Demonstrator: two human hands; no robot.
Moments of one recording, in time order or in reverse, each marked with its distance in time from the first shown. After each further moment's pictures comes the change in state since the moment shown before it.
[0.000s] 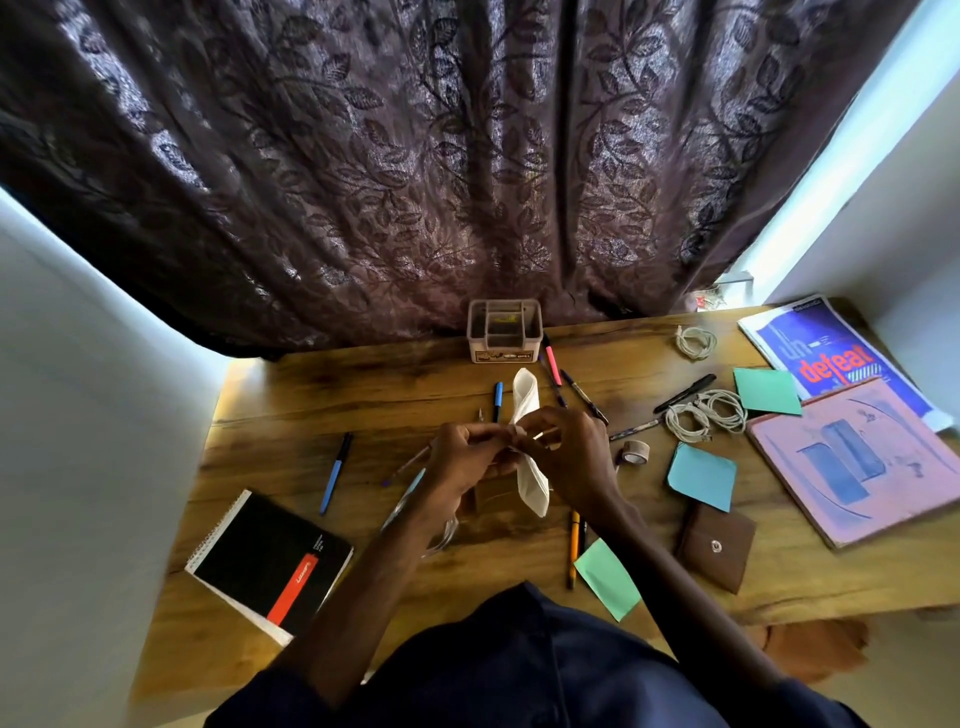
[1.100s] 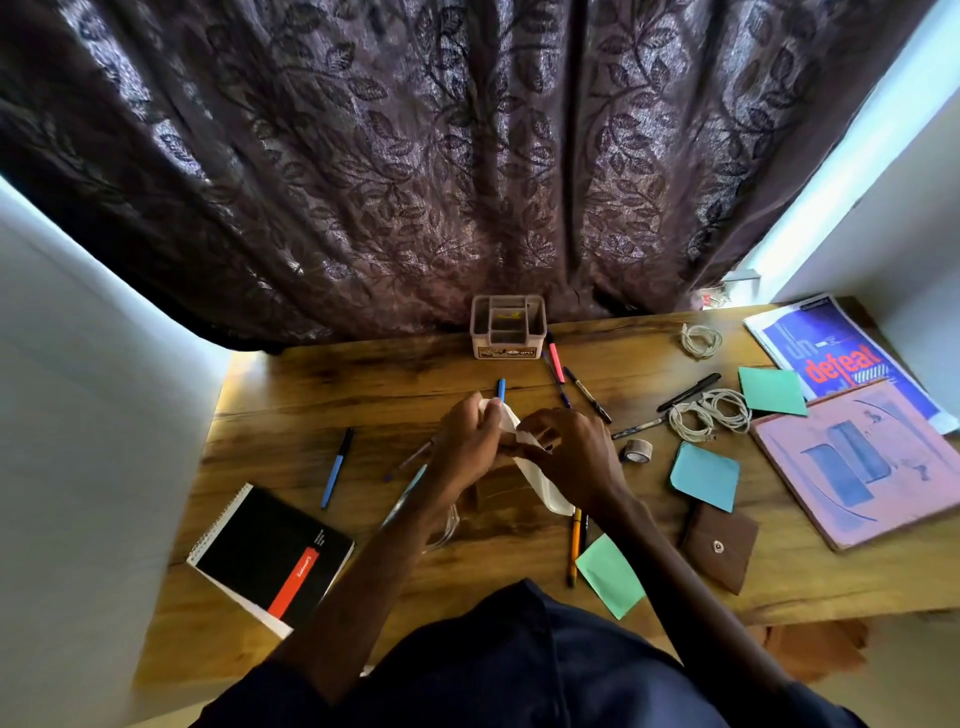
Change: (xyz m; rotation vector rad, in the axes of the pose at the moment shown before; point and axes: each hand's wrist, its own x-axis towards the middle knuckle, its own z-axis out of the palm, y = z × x) left_hand -0.005 0.025 0.006 0.468 0.156 0.229; right_hand 0.000 0.004 -0.002 -0.131 -0.110 -0.096
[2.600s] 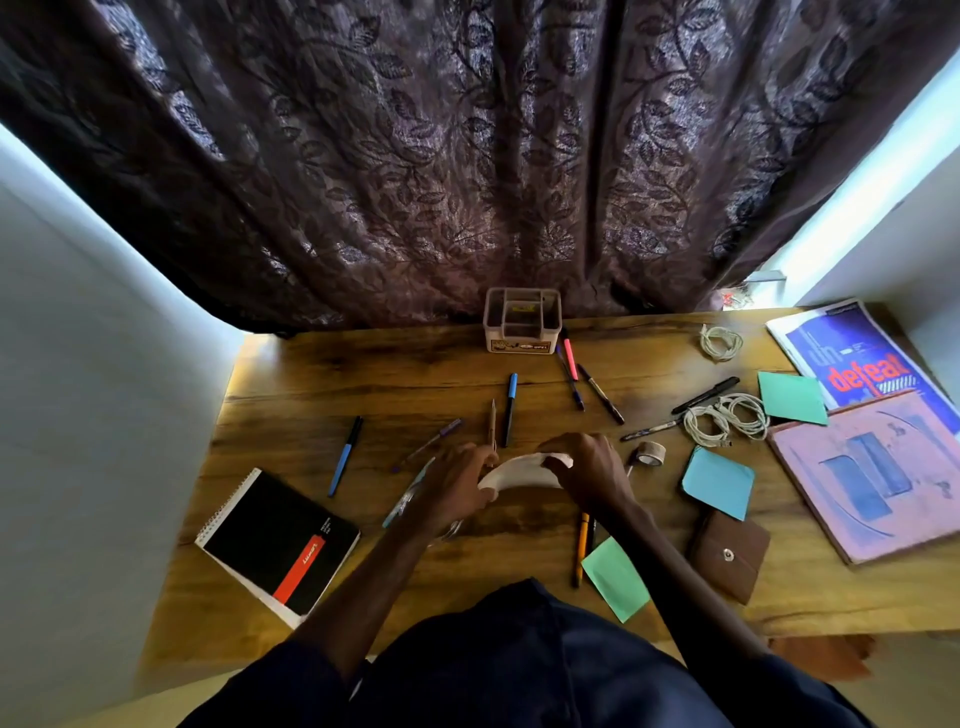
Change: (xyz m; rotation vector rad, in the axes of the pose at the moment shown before) left_hand 0.015 -0.104 0.006 0.699 -0.254 0.163; right_hand 0.004 0.057 0.038 -0.130 -0.164 0.080
